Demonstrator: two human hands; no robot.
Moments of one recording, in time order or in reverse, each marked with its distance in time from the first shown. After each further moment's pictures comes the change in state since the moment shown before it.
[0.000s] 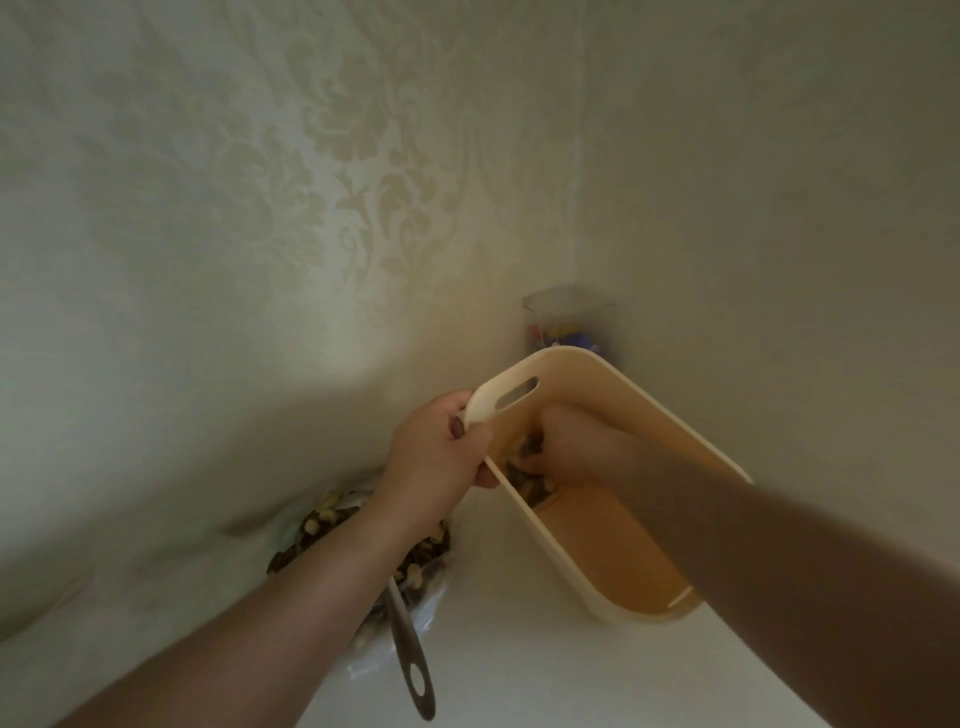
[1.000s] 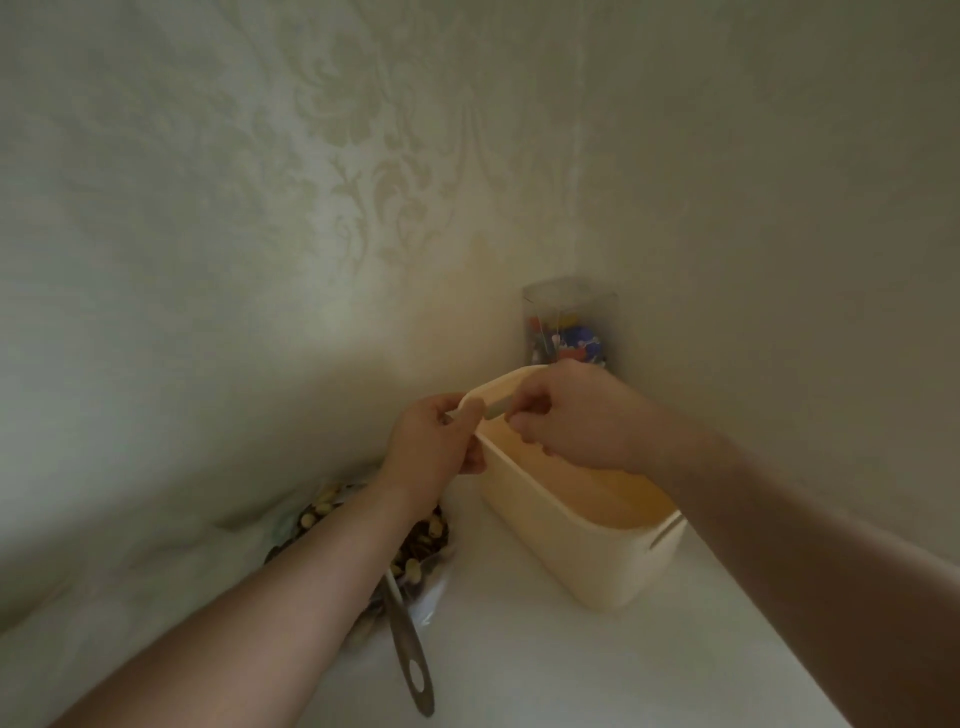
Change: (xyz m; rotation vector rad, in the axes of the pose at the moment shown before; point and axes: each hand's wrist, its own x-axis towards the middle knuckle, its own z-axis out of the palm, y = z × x) left_hand 0.029 -0.031 0.006 -0.219 0.057 -0.165; right_hand -0.058 -0.025 -0.041 0.237 0.162 -0.272
